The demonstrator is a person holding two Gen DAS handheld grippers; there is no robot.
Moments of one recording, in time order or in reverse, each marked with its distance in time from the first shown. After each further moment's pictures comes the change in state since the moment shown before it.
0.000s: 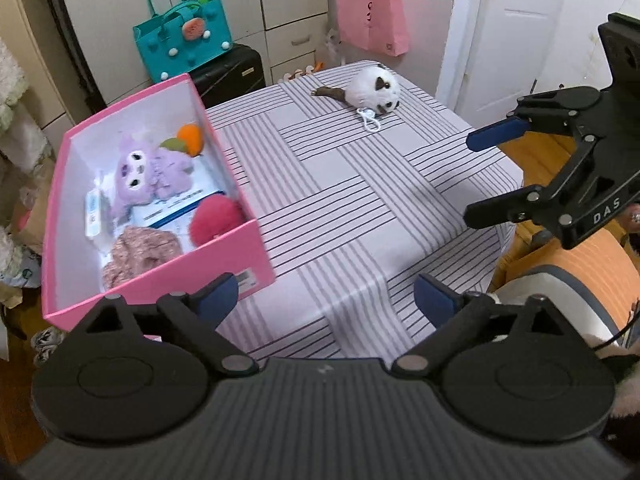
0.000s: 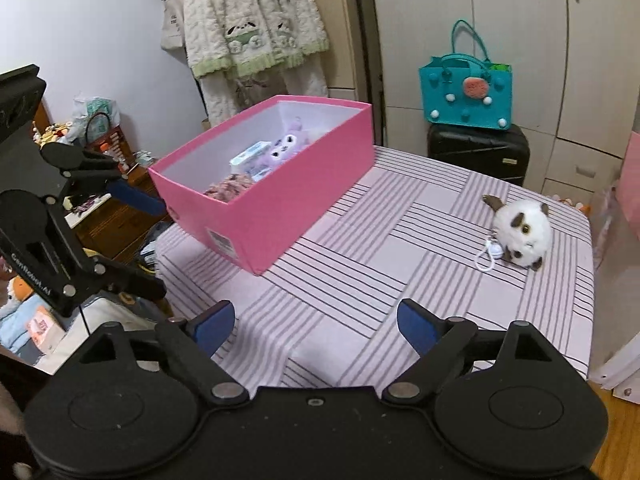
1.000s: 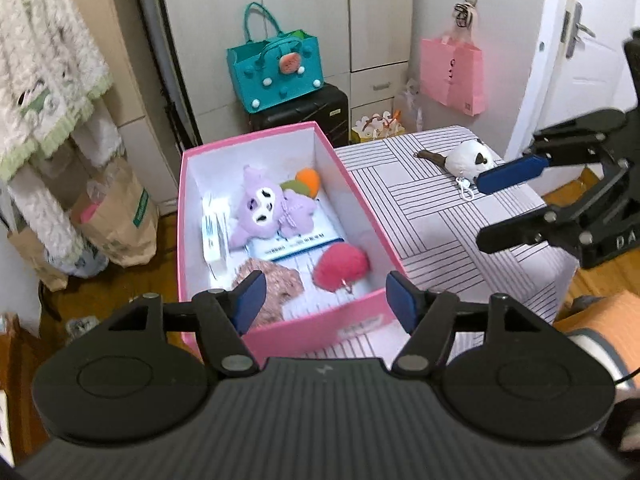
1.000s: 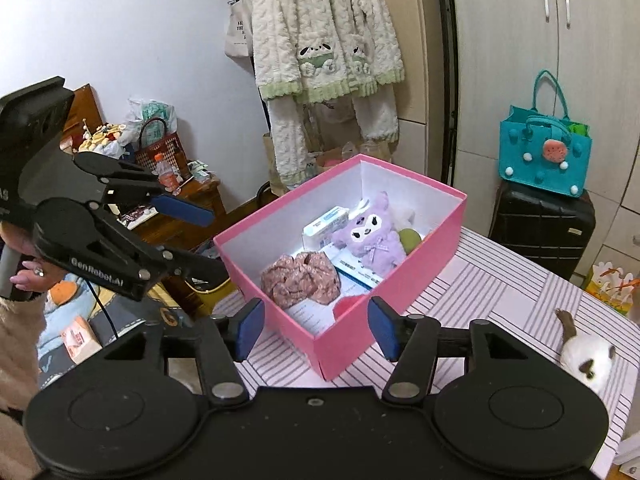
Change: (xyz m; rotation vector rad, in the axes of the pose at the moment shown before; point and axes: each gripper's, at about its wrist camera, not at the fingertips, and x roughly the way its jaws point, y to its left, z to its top) left arm -0.064 0.089 0.016 -0.153 -0.110 0.151; right arm 0.021 0.061 0.111 -0.131 -0.015 0.143
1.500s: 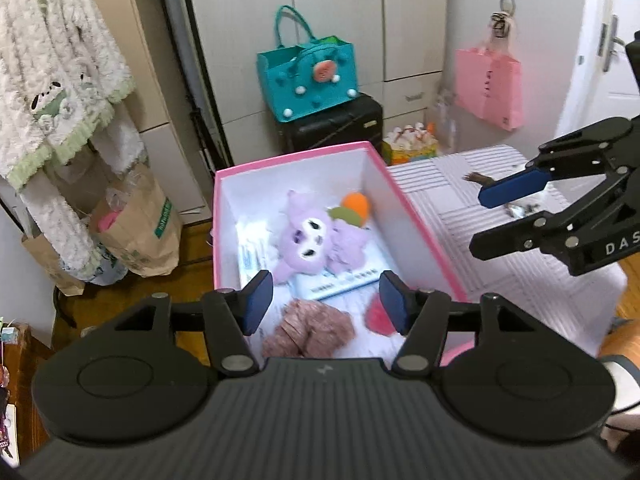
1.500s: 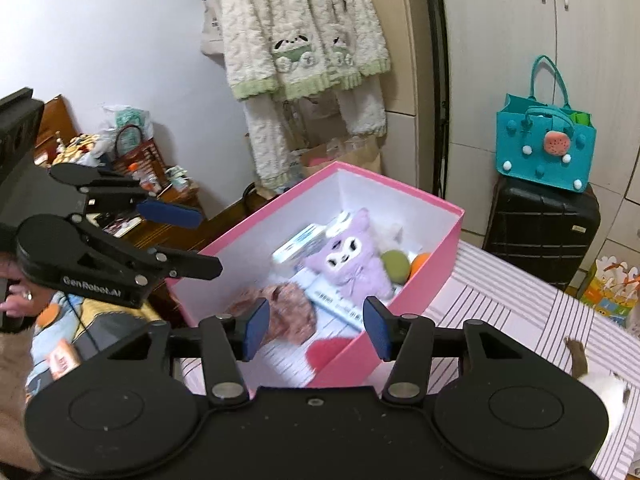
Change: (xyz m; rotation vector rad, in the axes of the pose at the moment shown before) left arm 0.039 0.039 0.030 -0.009 -0.028 0.067; right arm 0.058 -0.032 0.041 0.048 0.030 -0.005
